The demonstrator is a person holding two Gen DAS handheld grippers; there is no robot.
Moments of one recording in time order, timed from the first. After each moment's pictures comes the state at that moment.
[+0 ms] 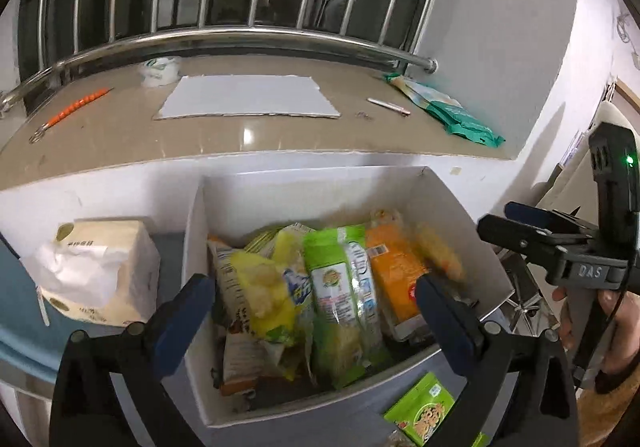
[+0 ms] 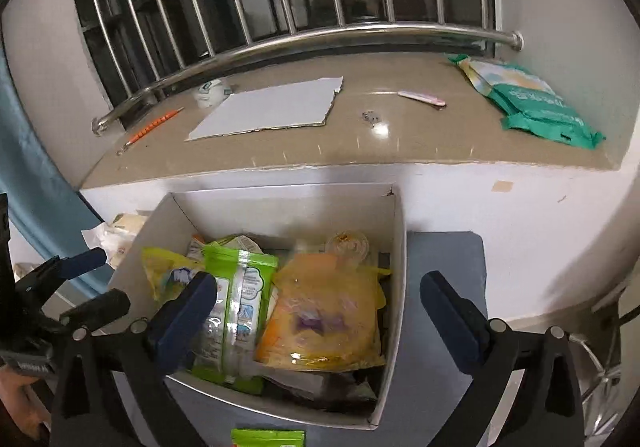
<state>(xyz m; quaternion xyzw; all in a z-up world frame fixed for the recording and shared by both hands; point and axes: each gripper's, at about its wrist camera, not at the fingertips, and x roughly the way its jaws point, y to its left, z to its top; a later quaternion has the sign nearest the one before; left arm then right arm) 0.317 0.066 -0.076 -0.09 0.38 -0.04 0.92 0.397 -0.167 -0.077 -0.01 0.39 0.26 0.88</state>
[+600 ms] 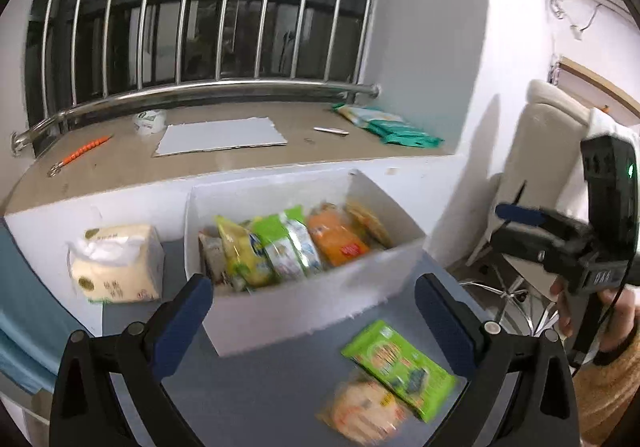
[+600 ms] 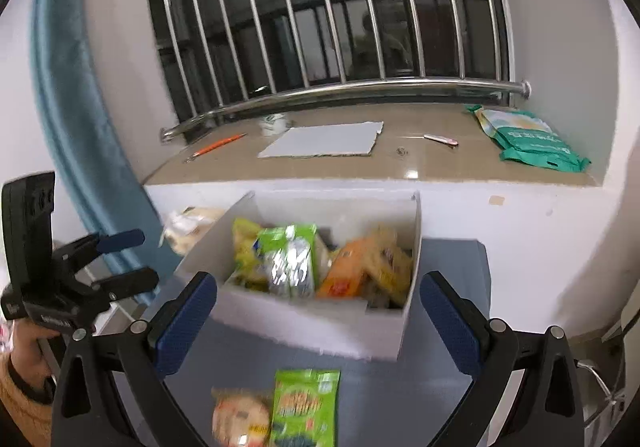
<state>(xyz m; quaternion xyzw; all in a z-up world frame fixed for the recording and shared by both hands) 0.169 0.032 -0.043 -0.05 0.29 -0.10 0.95 0.246 -0.219 -0.050 0.00 0.29 0.32 0.90</state>
